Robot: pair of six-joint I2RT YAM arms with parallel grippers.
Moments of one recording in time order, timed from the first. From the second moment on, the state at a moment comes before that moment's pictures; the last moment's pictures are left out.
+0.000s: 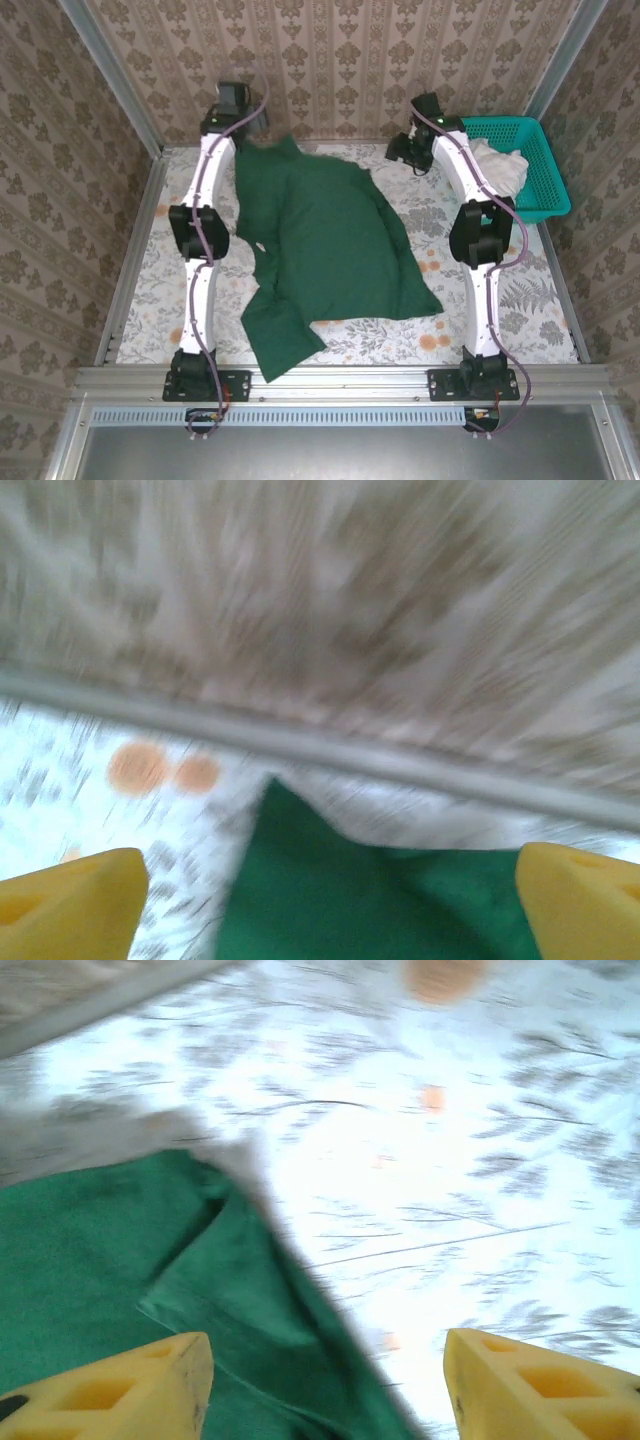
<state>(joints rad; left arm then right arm) -0.19 2.61 2.73 -0.82 -0.21 -0.28 0.08 2.36 2.35 -1.05 -0.10 0.44</state>
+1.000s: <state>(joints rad) -0.05 2.09 1.65 -0.84 0.12 -0.61 0.35 2.72 2.80 -1.24 0.06 0.41</state>
